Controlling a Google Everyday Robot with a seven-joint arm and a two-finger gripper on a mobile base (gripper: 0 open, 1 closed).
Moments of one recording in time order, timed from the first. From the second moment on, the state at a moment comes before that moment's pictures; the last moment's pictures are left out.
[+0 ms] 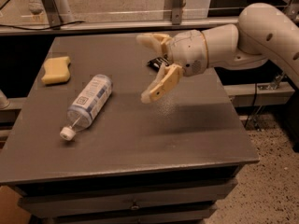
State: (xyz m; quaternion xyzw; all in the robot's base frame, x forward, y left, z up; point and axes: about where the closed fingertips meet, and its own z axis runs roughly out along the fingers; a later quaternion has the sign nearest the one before) arm 0.514 0.021 0.953 -0.60 0.51 0.41 0.46
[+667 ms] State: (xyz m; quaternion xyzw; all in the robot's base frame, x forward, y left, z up) arm 0.534 -0.070 0.927 -0.49 0.58 0.37 0.54
